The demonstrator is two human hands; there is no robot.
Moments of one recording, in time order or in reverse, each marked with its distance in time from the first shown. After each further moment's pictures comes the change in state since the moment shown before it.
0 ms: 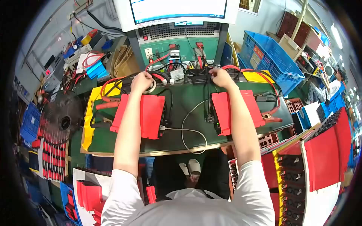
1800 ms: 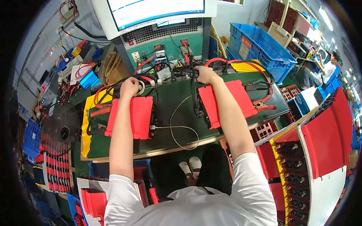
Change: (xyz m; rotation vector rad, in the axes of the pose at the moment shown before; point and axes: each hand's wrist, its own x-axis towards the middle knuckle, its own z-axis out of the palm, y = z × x) left_hand -0.003 -0.006 0.006 0.062 0.061 0.029; right_hand -0.007 -0.016 0.005 -0.111 -0.223 0.024
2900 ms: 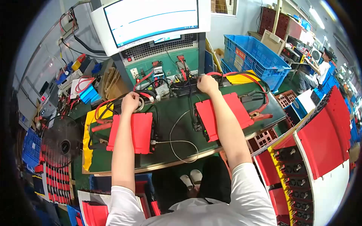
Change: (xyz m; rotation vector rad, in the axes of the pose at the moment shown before) left_hand 0.002 0.004 0.004 -0.069 0.055 0.071; right_hand 0.000 -0.002 -0.019 -0.061 0.309 0.268
